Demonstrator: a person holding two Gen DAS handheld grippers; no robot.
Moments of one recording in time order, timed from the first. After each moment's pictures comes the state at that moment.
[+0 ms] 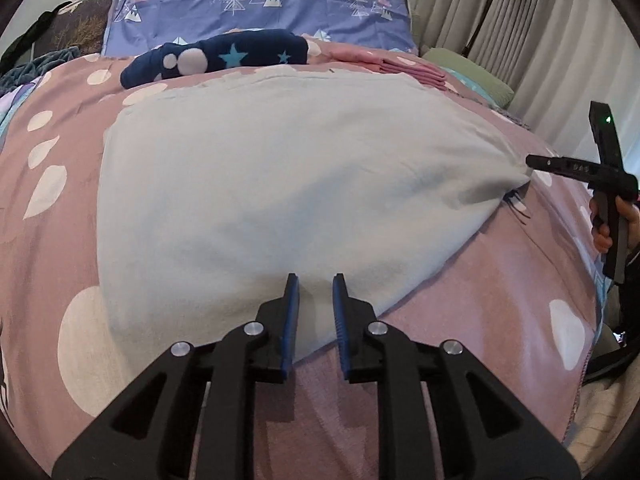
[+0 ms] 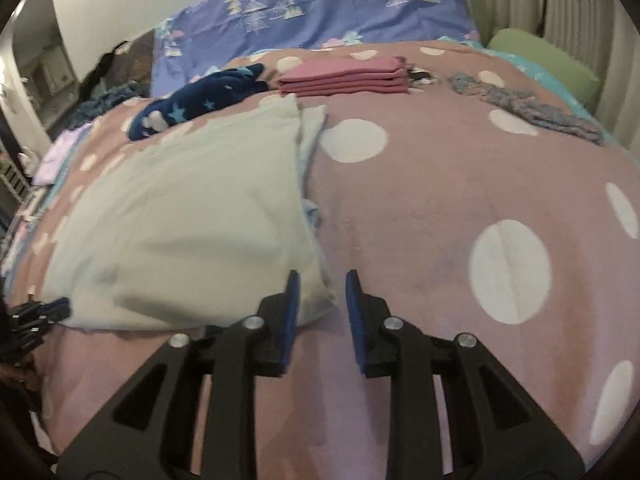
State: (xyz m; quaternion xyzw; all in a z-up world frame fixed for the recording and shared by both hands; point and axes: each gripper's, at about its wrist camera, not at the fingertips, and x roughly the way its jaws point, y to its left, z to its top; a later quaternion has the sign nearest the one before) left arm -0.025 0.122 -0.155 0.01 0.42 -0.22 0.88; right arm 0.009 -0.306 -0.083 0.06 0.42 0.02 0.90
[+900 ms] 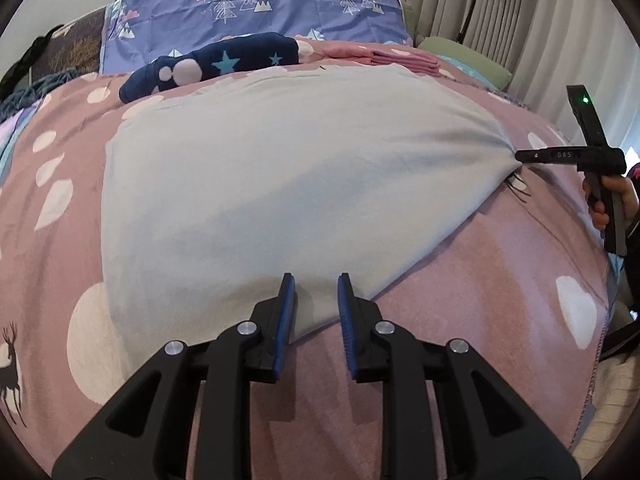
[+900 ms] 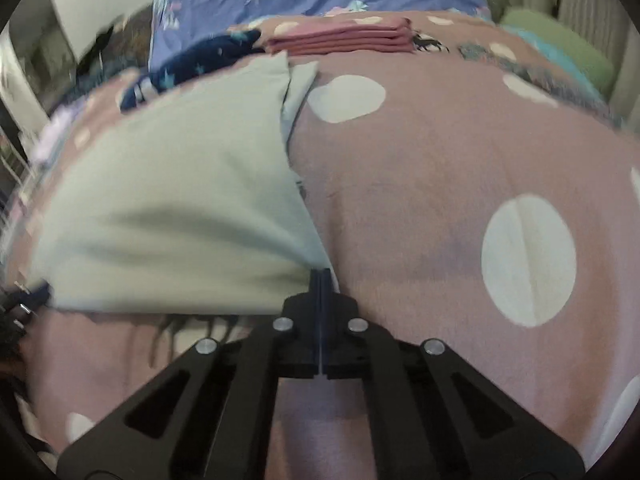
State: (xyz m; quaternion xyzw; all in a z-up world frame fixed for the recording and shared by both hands) left arm -0.039 0.110 -0.151 0.05 0.42 -0.22 0.88; right arm 0.014 -0.328 -0.113 0.08 0.46 0.03 0.88
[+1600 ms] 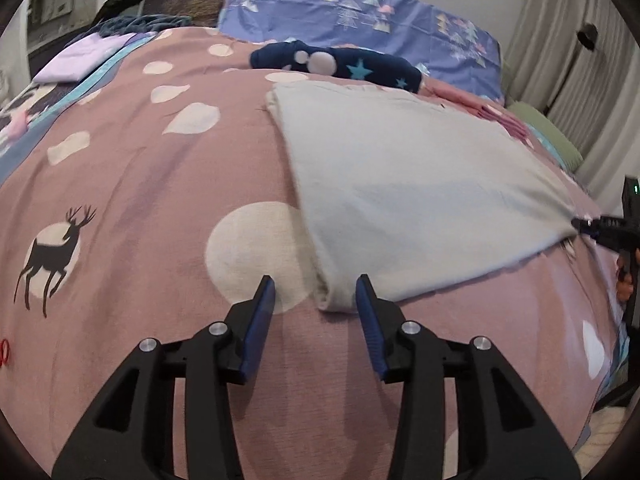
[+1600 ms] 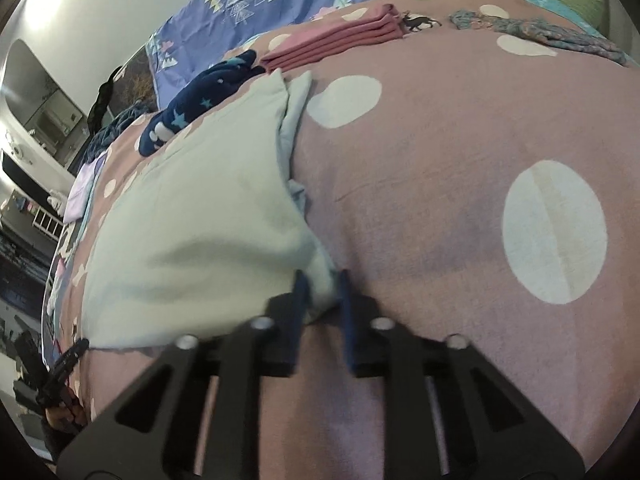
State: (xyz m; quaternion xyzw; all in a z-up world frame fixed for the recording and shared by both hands) left arm -0.066 0.199 -0.152 -0.06 0.41 -0.08 0.90; right arm 0.019 -0.339 -0.109 0.18 0.46 0.04 0.87
